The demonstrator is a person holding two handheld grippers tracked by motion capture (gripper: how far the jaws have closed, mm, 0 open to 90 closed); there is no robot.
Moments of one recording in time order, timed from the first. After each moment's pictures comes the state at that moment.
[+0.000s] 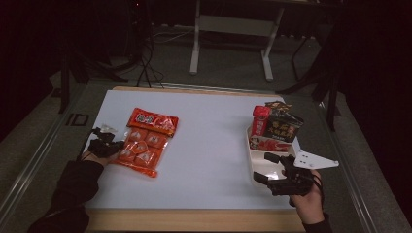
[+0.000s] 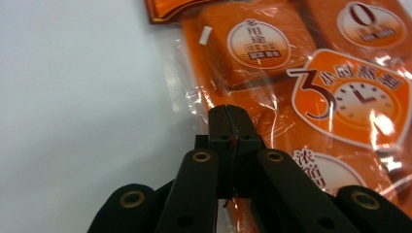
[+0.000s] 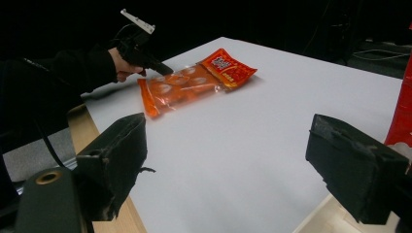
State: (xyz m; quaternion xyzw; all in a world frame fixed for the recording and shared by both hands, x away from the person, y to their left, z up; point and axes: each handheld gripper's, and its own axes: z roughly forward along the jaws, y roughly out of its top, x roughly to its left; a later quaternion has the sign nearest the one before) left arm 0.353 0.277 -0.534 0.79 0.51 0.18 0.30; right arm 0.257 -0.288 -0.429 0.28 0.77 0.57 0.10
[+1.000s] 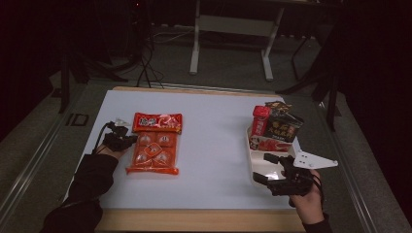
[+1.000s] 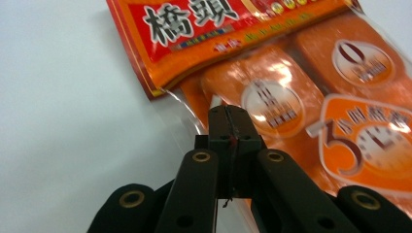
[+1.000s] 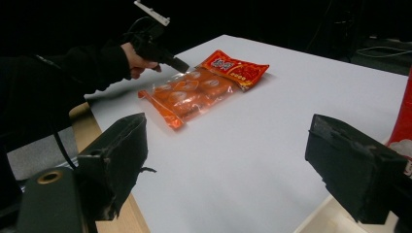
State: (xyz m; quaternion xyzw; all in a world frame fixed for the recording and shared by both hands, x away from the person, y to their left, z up) left arm 0.379 0.246 -0.525 0.78 0.52 0.17 0.31; right arm 0.258 -0.288 -0.431 0.28 0.77 0.57 0.09
